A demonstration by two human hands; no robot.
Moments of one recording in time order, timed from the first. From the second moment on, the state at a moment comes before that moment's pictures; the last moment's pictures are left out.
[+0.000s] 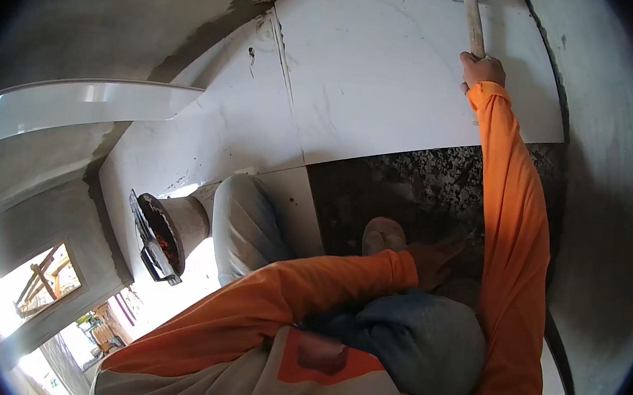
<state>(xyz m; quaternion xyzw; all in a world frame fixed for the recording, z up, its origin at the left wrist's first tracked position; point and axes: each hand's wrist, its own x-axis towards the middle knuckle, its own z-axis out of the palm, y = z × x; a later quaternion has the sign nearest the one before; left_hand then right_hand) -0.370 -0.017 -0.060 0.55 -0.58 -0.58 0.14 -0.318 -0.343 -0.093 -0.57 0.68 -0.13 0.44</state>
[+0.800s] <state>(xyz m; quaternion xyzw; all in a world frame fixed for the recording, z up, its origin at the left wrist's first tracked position) -0.093 -0.142 -0.102 0.83 -0.52 -0.06 0.17 -0.277 -0.242 -0.024 -0.58 0.56 -0.31 0.49</state>
